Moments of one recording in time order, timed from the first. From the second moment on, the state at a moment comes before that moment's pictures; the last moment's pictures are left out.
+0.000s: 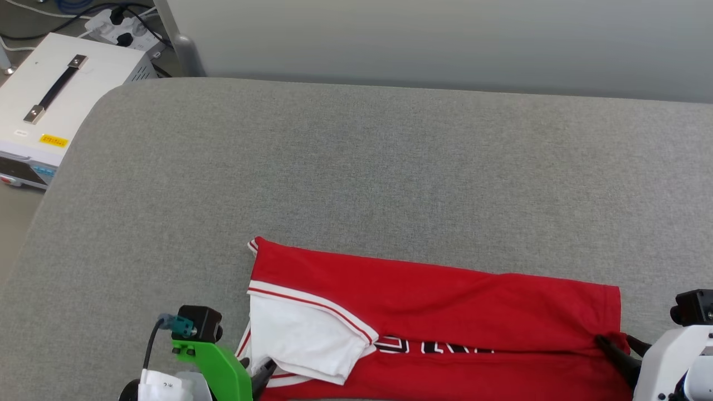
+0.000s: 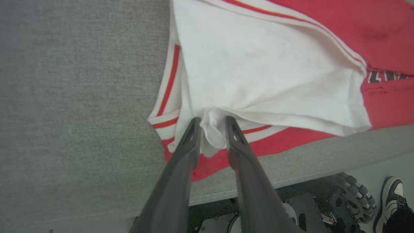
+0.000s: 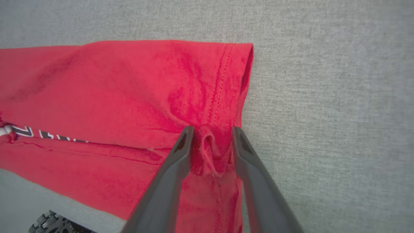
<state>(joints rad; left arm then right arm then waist) -0.11 0.59 -0.65 0.06 -0.95 0.15 0.38 0.05 -0.41 0.05 0.10 0.66 0.13 0.51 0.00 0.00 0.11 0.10</state>
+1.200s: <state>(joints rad) -0.11 0.40 -0.31 0.11 -0.61 0.02 -0.26 -0.02 -0.06 -0.44 0.12 0.47 0.13 0.81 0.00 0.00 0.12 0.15</state>
